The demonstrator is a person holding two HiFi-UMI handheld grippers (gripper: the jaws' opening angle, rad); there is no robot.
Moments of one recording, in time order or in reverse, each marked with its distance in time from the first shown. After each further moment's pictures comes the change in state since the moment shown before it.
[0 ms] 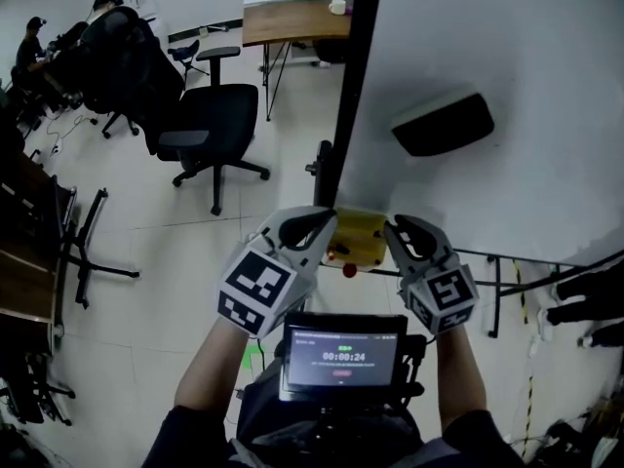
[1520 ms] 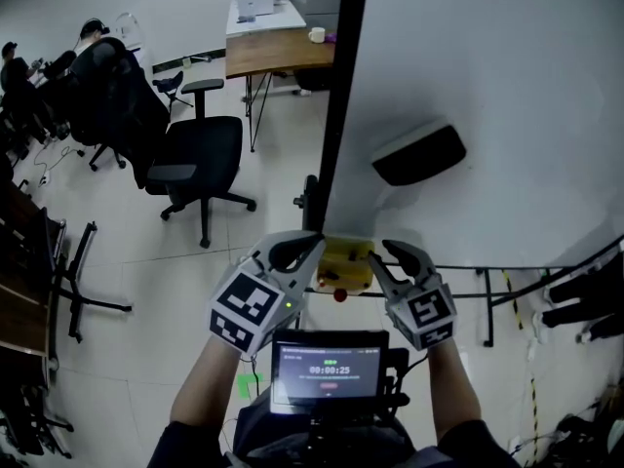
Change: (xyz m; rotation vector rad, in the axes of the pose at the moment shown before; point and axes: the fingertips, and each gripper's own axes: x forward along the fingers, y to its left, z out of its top) left arm -0.008 0.009 0.008 0.019 -0.012 -0.059; right arm 0.007 0.009 -0.008 -0.068 0.058 -0.047
